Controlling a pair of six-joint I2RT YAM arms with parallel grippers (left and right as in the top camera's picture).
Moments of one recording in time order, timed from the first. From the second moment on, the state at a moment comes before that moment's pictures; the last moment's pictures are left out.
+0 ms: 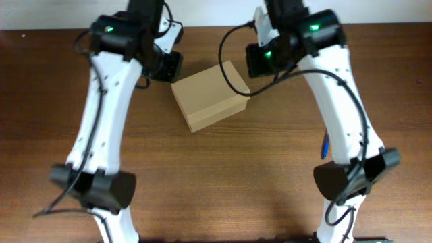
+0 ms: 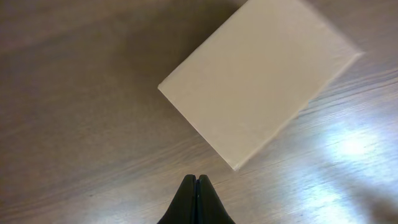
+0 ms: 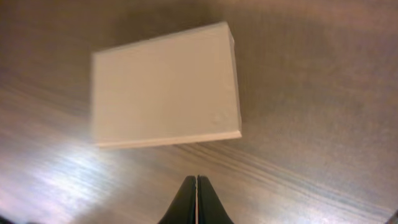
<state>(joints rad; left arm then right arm) -0.25 1.99 2.29 -1.50 0.08 0.06 0.33 2.05 2.33 -1.43 -0.20 0.14</state>
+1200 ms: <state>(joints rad) -0.31 2.34 2.28 -1.47 0.07 0.06 0.33 2.05 1.74 -0.97 -0.24 0.16</state>
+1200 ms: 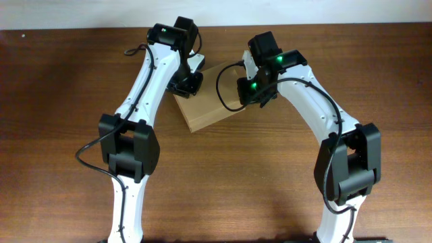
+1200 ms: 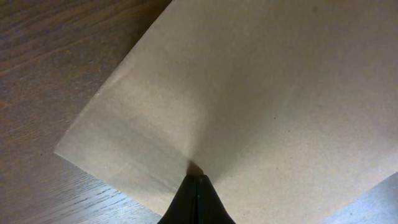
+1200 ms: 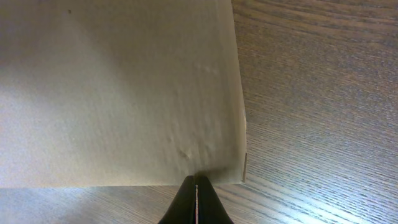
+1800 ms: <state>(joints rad) -0.31 2.33 2.26 -1.46 0.07 0.06 0.33 2.06 1.83 -1.04 -0.24 0.15</state>
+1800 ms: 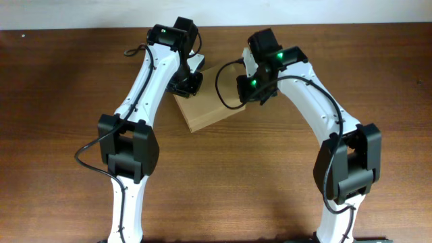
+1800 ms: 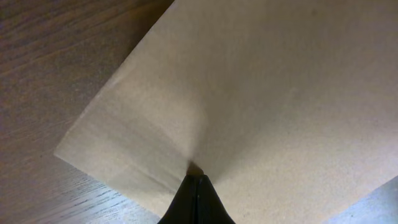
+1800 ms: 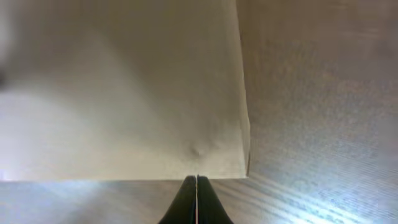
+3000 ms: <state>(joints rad) -0.14 2.25 2.07 -1.36 0.00 0.06 0.18 2.07 2.17 -1.37 -0.14 0.11</state>
